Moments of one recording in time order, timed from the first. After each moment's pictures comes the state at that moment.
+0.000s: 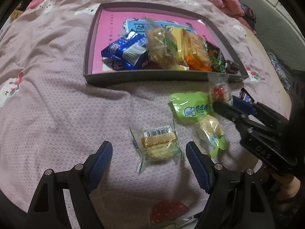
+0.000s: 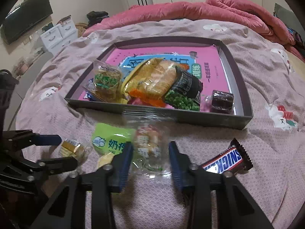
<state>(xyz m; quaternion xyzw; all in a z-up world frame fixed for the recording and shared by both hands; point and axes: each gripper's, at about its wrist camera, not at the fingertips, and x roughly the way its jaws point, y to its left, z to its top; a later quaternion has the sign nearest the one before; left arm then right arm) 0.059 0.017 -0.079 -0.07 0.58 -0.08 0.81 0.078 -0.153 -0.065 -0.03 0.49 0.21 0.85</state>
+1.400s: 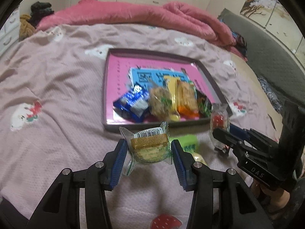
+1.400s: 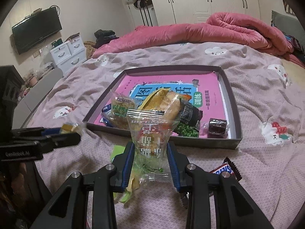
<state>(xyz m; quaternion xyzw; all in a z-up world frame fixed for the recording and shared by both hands) 0.055 0.039 -0.020 -0.10 0.46 -0.07 0.88 0.070 -0.160 -0.025 0.00 0.42 0.22 0.88</state>
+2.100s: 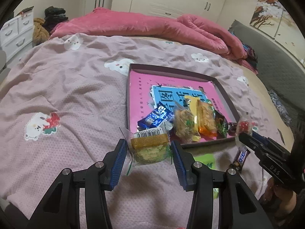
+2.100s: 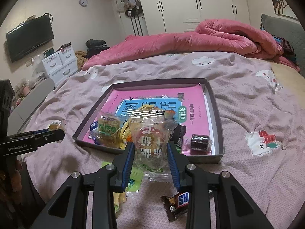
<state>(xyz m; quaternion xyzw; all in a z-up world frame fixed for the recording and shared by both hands) 0.067 0.069 -0.016 -0.11 0.43 -0.03 0.90 0.084 -0.175 -0.012 0.01 0.39 0.19 0.90</state>
